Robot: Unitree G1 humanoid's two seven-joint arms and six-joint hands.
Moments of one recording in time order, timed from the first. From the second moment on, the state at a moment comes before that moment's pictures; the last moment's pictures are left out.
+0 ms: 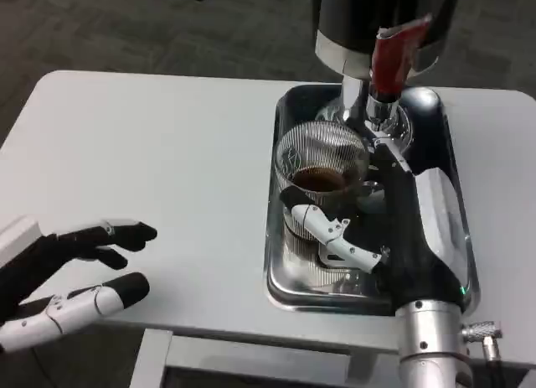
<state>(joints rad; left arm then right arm) 0.11 0.75 0.37 -0.28 0.05 -0.21 -0.53 -0.25 0.05 0.24 -0.16 -0.63 0.14 -0.32</state>
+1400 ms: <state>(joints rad) 0.12 0.75 0.37 -0.28 0.05 -0.22 -0.54 -0.25 0.06 0.26 -0.15 -0.72 0.20 -0.37</state>
